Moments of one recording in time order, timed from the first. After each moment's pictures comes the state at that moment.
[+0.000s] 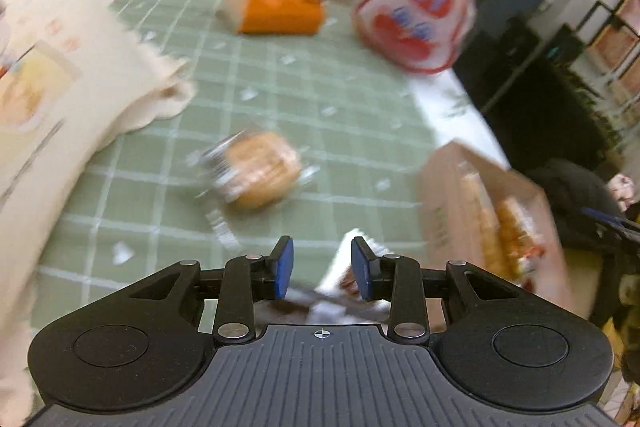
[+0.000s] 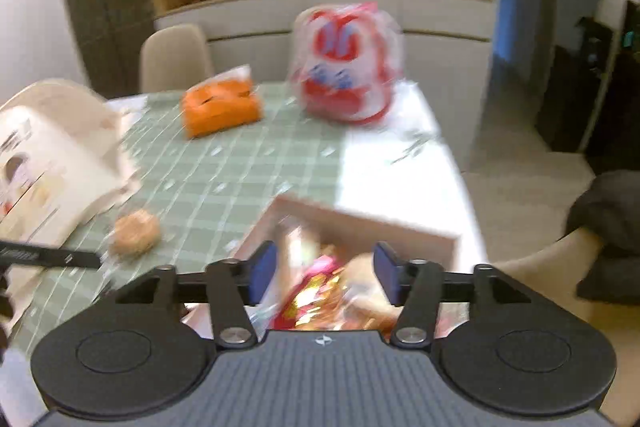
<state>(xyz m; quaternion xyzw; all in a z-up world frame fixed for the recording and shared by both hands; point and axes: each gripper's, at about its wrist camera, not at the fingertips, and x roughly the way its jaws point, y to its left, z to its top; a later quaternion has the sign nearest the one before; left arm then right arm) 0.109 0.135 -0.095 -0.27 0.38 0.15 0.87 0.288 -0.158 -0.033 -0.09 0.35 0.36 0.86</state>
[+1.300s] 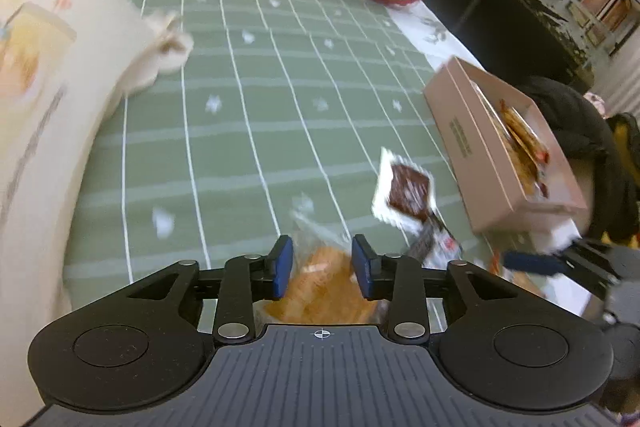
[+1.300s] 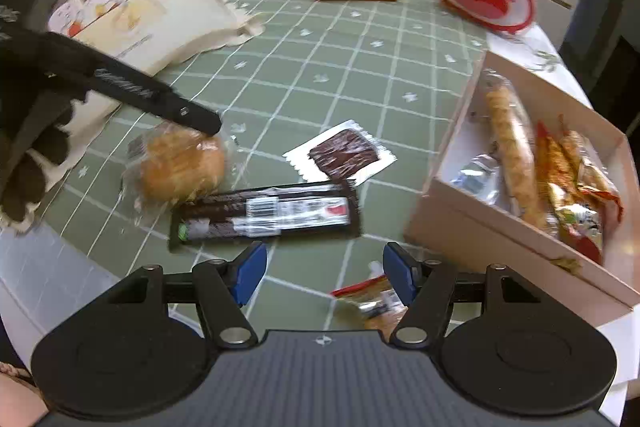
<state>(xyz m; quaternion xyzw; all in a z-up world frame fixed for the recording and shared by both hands) 0.068 0.157 -0.129 -0.21 0.44 0.04 0.87 0.142 -0.056 -0.114 -0.20 0.41 0.40 0.79</state>
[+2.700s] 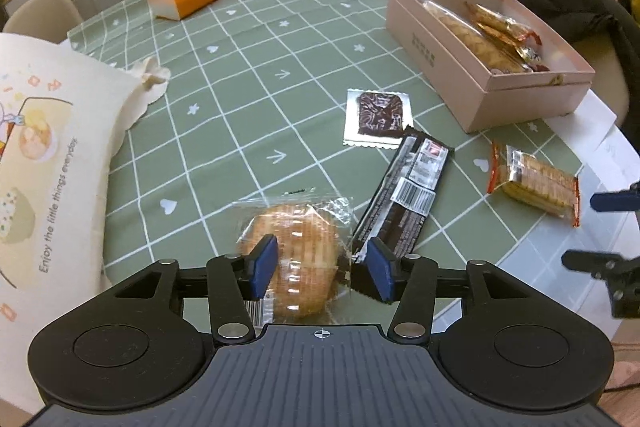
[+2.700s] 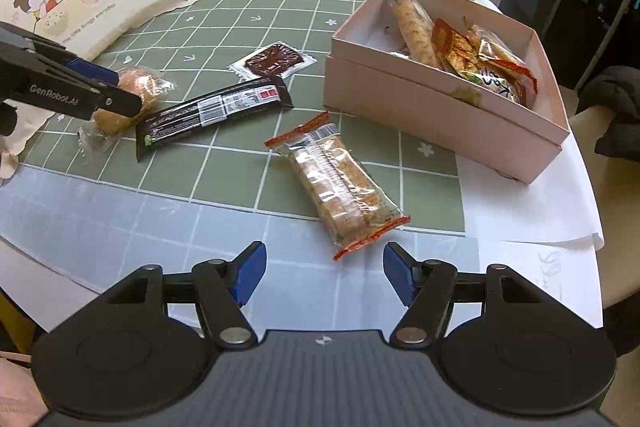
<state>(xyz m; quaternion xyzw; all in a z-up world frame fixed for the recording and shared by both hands) 0.052 0.076 -0.117 -0.02 0.47 0.07 0.88 0.101 -0.147 -0.122 -0.19 0.45 0.32 0.81</state>
